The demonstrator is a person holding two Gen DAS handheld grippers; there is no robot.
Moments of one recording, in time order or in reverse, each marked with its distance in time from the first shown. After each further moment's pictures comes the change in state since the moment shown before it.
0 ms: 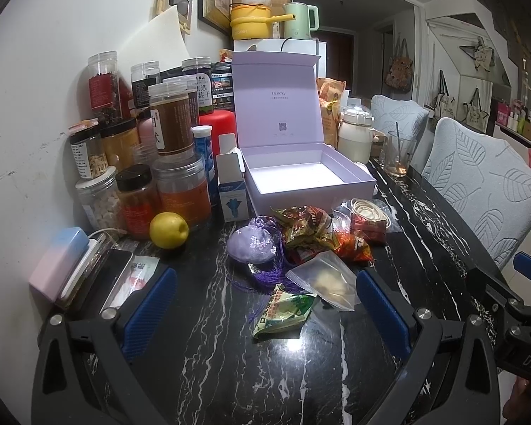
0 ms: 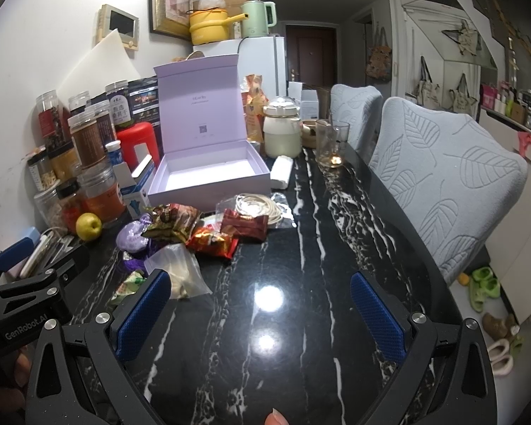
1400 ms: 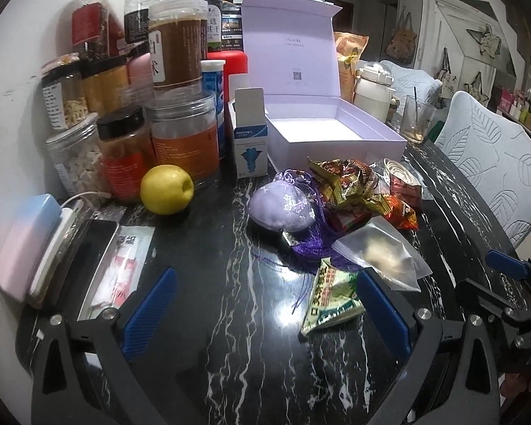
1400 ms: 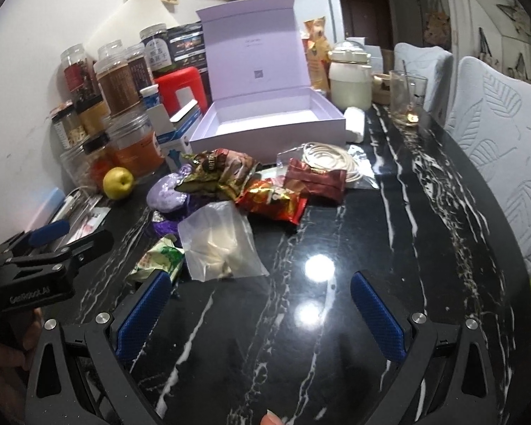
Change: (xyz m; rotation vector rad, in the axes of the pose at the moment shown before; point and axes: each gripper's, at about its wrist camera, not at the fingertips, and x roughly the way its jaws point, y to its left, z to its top) left arm 0.076 0.048 -0.013 -0.014 0.170 -0.069; right arm 0.081 0.029 -0.020 -0.065 0.175 0.237
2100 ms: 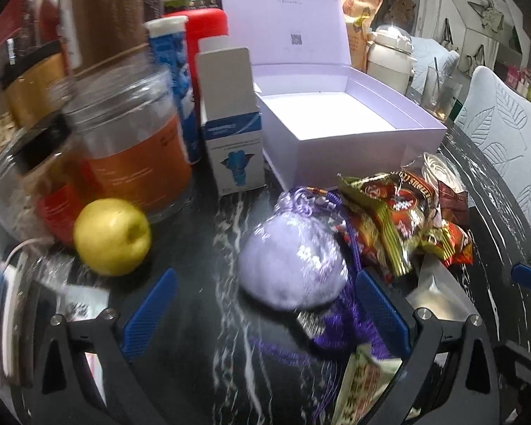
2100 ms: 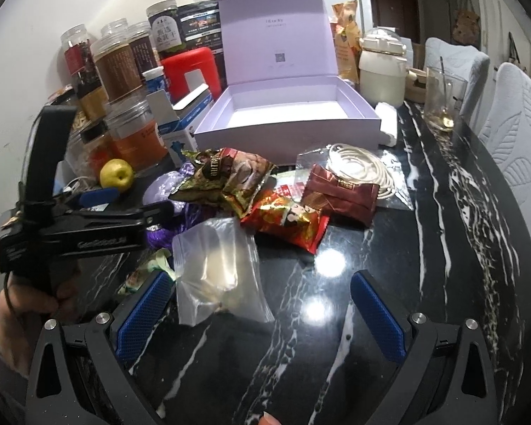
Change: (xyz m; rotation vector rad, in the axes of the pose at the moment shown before) left arm 0.099 -0.006 0.048 0.059 0.132 -0.010; right arm 0.044 -0.004 0.027 -0.057 0.070 0.074
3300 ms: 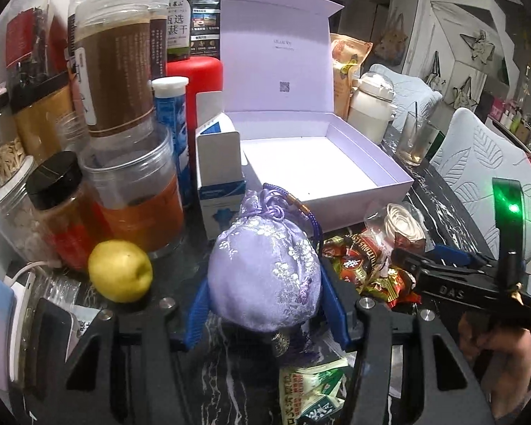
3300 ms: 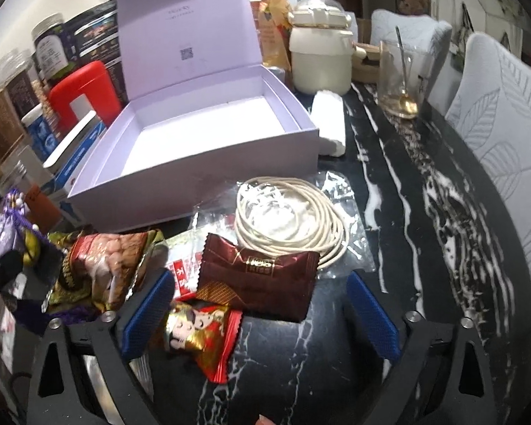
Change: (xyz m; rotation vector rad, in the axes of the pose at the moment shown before) left arm -0.039 0.007 0.022 -0.059 -0.103 -0.092; right arm 0.068 -0.059 0.057 0.176 0.050 -0.195
